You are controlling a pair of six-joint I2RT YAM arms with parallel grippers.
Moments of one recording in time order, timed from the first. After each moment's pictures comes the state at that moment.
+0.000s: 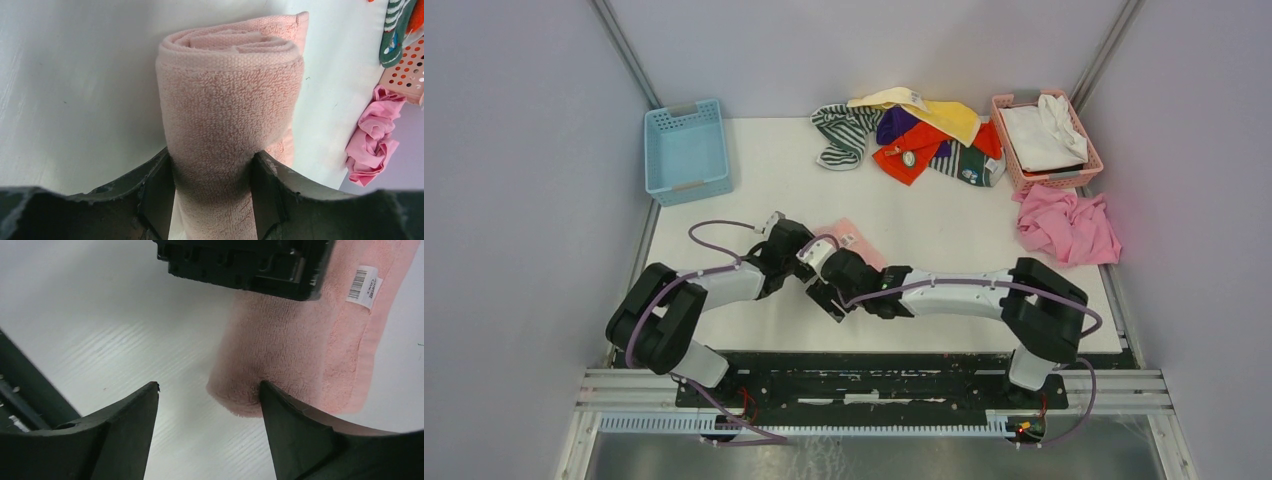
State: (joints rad) left arm -0.52 1.50 0.58 0.16 -0.04 -1.17; right arm 1.13 1.67 1.05 -0.18 0.21 0.11
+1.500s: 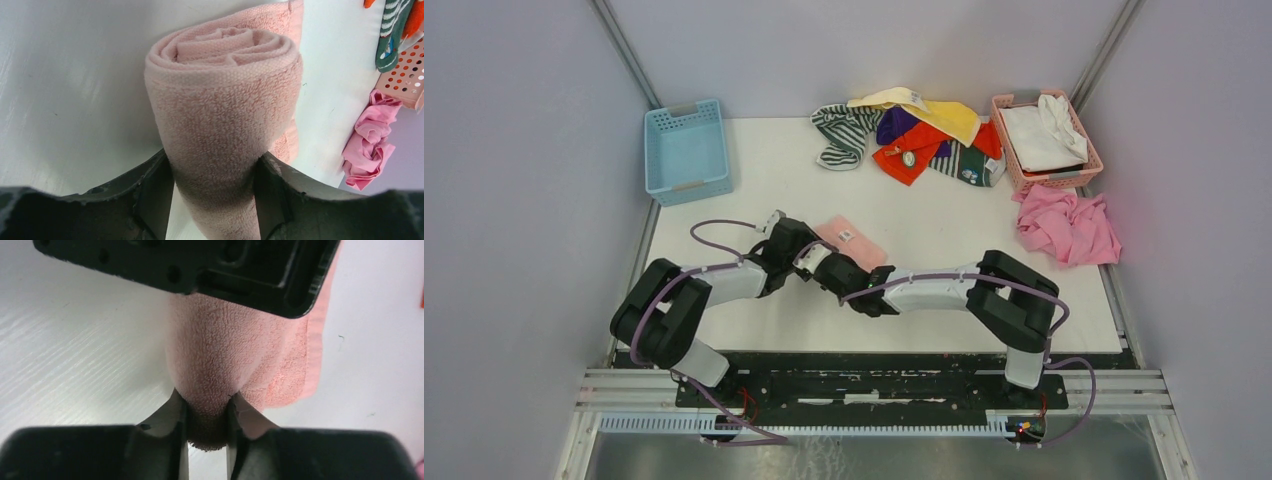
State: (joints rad) left arm -0.53 1.53 0.59 0.18 -0.05 -1.18; right arm 1.13 1.86 1.09 -0.16 0.51 -0.10
